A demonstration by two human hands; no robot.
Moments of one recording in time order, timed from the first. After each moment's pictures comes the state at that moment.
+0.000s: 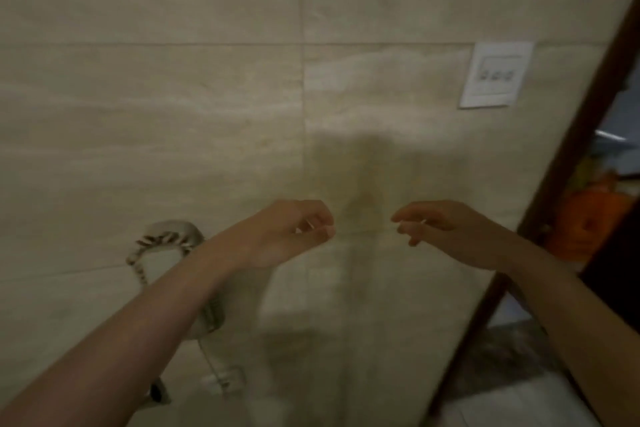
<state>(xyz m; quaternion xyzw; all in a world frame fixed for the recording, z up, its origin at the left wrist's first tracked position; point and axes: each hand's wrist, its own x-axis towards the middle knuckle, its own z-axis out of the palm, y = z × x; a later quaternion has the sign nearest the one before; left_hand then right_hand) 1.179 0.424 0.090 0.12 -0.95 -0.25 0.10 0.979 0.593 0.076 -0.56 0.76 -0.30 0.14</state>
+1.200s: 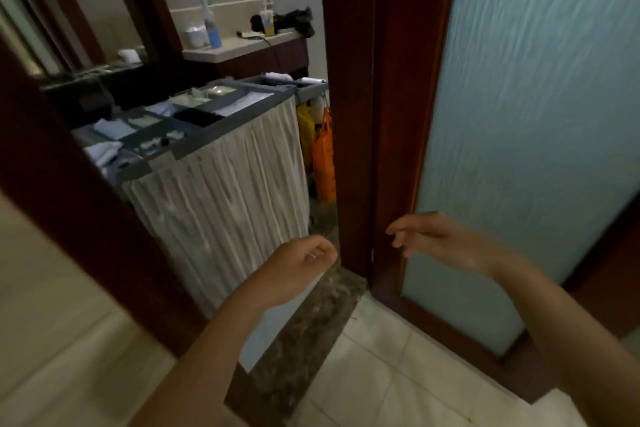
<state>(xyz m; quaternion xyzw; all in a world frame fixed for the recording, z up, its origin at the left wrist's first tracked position) 0.631 0.746 -0.033 -0.11 -0.90 -0.42 -0.10 0.593 0.996 -0.016 -0.21 0.88 -0.41 0.13</state>
